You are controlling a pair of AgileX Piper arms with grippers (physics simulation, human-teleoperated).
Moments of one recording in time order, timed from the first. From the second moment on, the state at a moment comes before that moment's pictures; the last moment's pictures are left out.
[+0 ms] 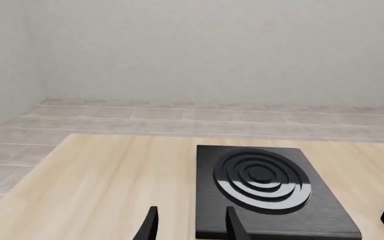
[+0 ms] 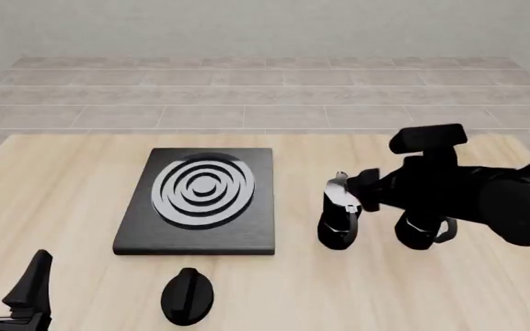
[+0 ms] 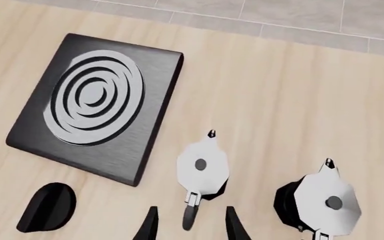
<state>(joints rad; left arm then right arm) 0.03 0.03 0.00 -0.02 -0.02 0.40 1.18 -0.85 0.43 0.16</state>
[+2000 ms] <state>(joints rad) 0.03 0.04 0.00 -0.02 -0.02 0.42 1.39 -0.70 0.16 0.26</state>
